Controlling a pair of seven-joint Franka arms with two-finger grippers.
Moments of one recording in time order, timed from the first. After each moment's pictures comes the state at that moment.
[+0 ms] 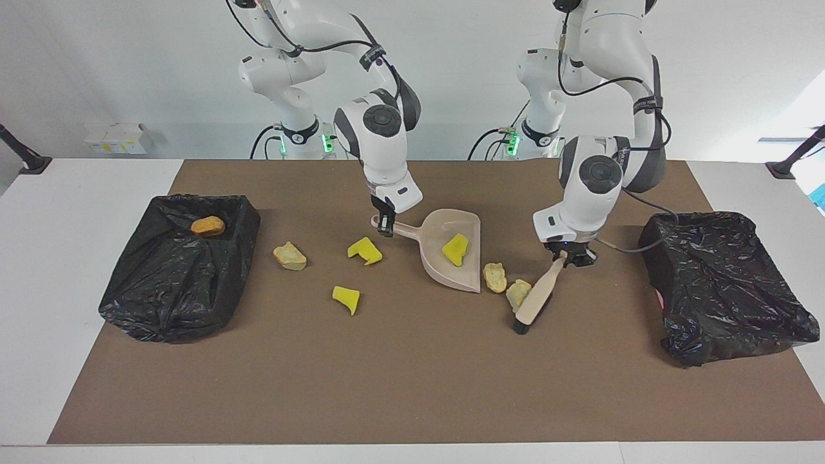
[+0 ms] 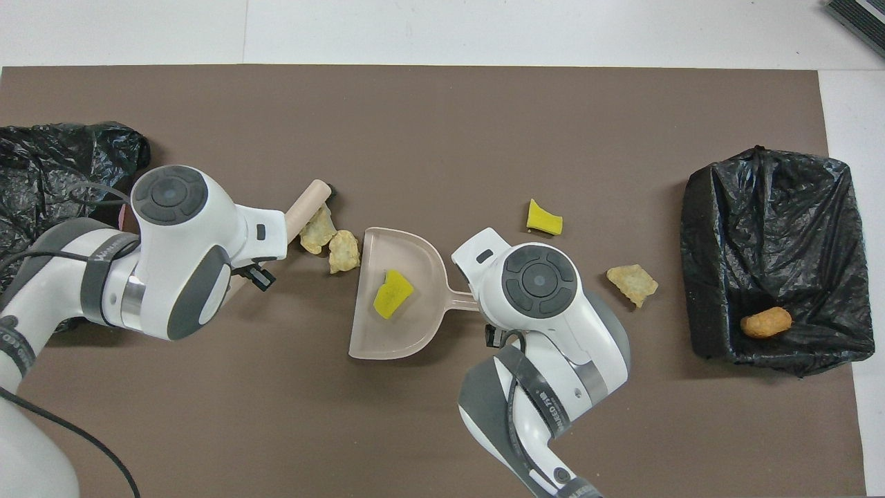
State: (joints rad) left arm -0.31 0.17 -0.01 -2.07 0.13 2.10 0.37; right arm 0.48 0.17 0.08 -2.03 -0.01 2.18 -0.85
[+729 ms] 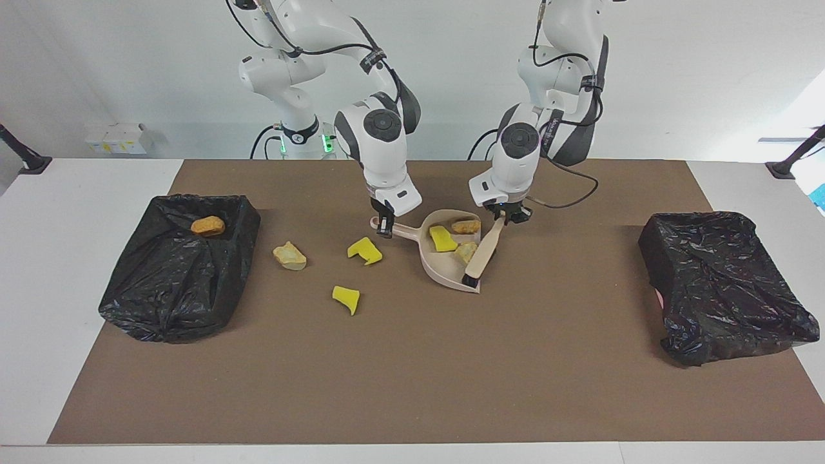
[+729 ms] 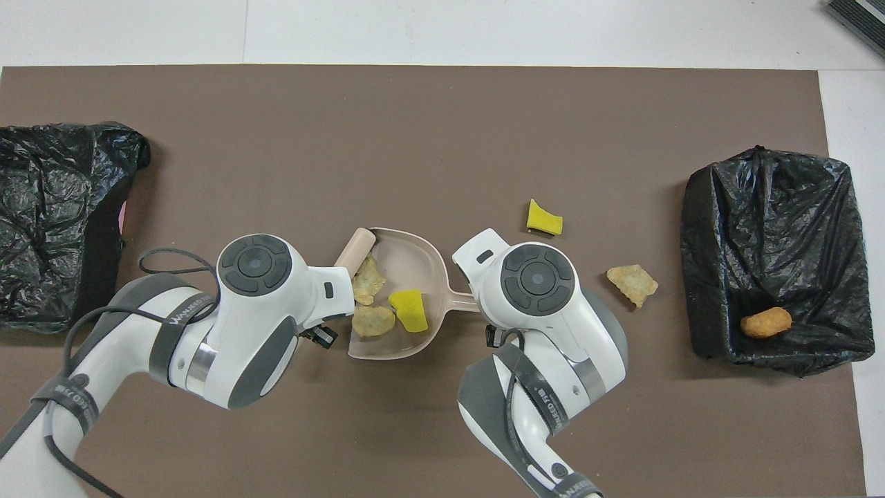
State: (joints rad) left arm -0.55 0.06 -0.01 -2.19 0.02 2.03 0.02; right arm 0.48 0.18 0.08 -2.03 -0.01 2.18 -0.85
